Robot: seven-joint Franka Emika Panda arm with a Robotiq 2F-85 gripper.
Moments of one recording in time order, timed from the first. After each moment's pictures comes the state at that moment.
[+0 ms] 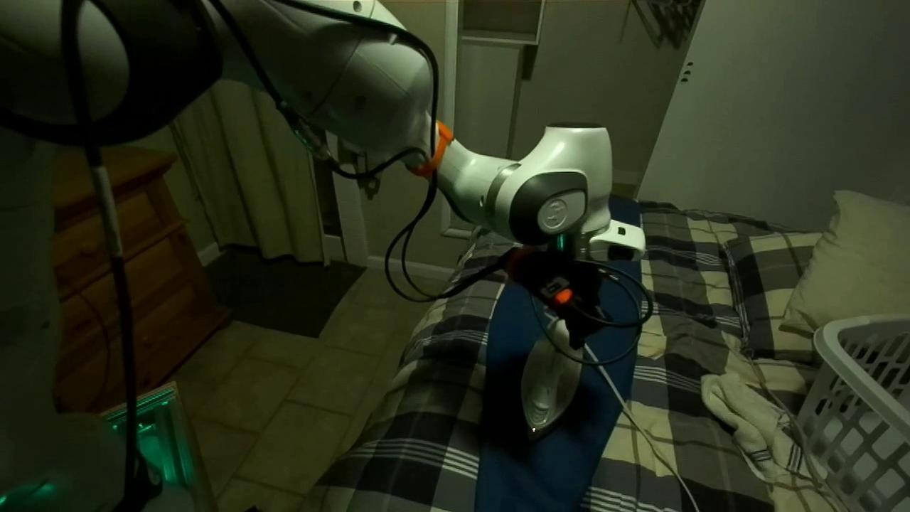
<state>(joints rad) -0.12 0.41 -0.18 -1.82 -0.21 2.36 0.14</state>
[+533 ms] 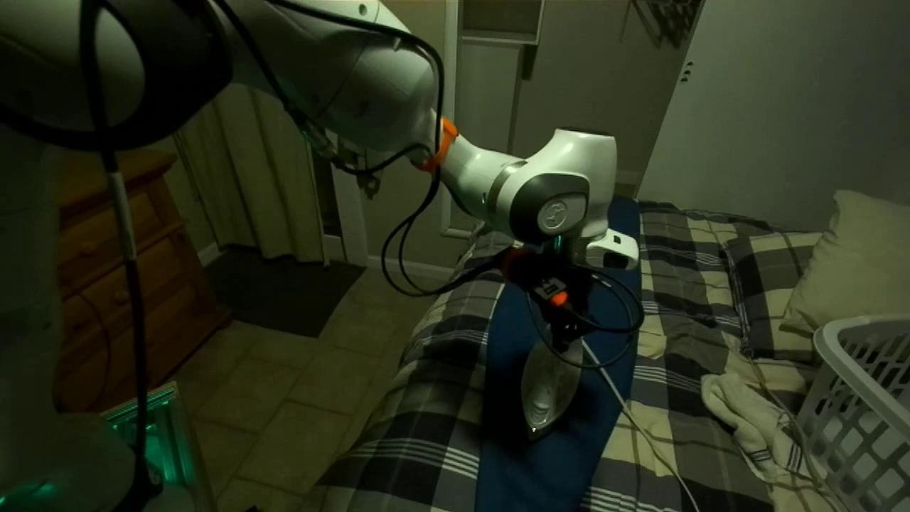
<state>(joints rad) -0.13 0.43 -0.16 -1.79 -0.13 2.26 0.07</state>
